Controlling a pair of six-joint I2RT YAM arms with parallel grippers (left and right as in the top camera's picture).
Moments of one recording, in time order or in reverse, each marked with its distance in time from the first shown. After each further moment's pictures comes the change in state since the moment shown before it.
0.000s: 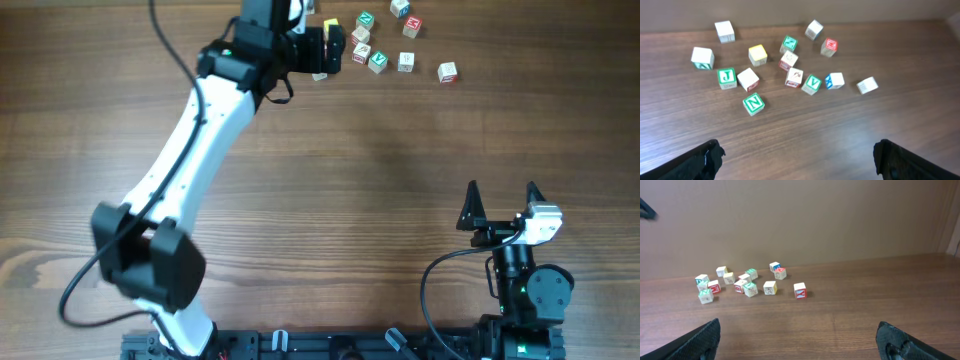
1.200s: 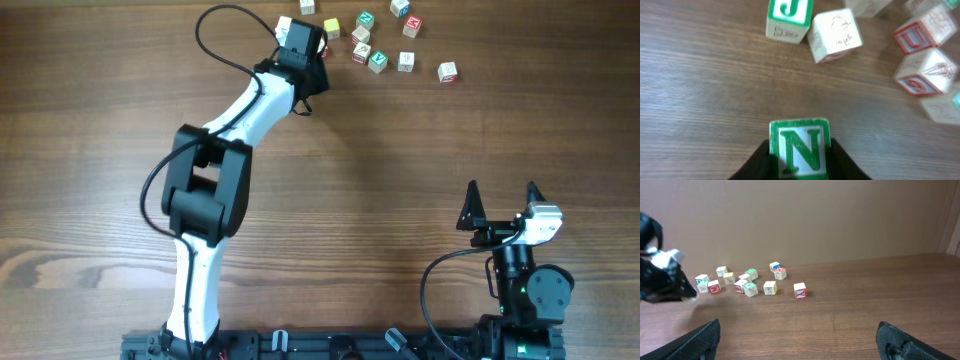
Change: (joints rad) left arm -0.010 0.402 0.017 0.157 -0.234 -0.293; right arm 0.000 0.000 0.000 0.000 0.000 0.000
